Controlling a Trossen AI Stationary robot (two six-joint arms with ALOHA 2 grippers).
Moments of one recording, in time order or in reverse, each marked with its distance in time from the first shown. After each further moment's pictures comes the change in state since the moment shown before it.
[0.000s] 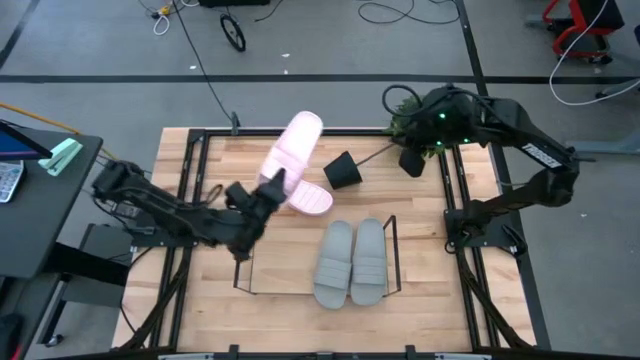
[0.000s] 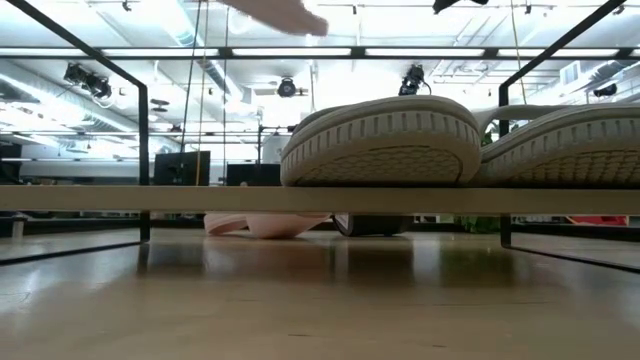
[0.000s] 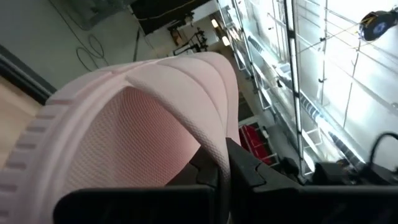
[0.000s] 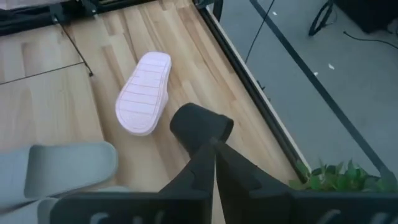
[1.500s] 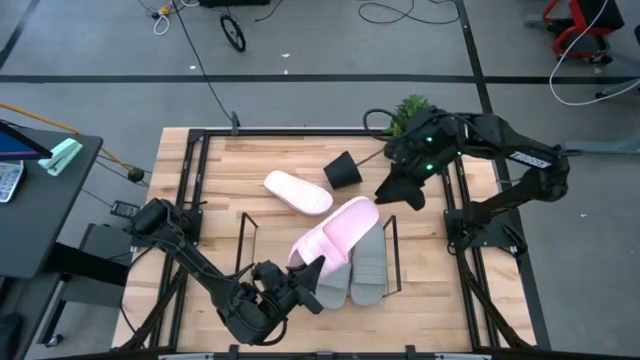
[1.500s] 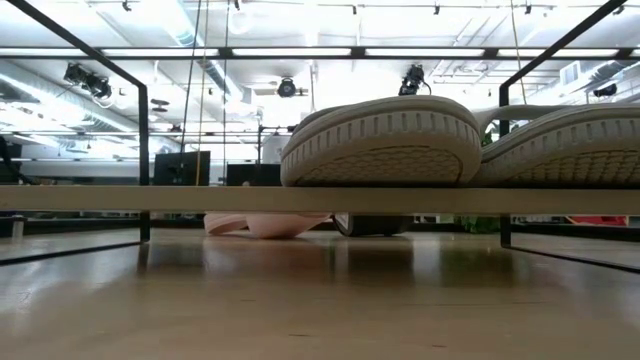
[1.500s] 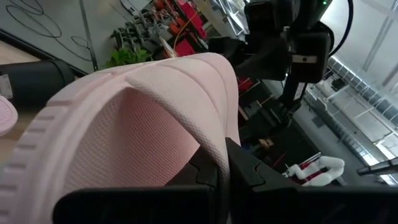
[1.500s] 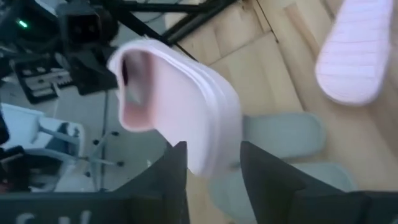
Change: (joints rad) left arm -0.299 0.480 0.503 -0.046 0.000 0.205; right arm 0.201 0.064 0.000 0.131 -0.558 0.470
